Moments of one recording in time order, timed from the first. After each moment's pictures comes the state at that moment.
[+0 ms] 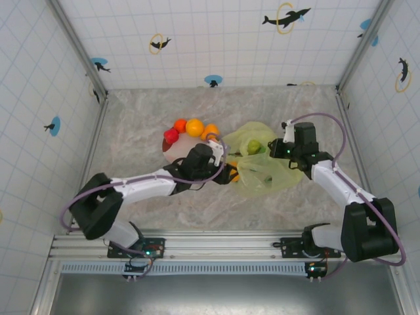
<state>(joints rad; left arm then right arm) -0.88 1.53 0.80 0.13 0.28 -0.44 0.23 1.27 0.73 -0.16 -0.34 0.34</state>
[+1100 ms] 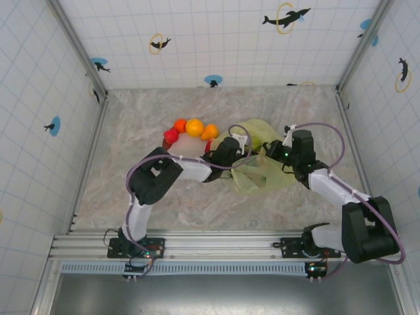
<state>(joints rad) -0.90 2.08 1.13 0.49 0.31 -0.73 0.26 1.26 0.58 0.14 -0.36 0.68</state>
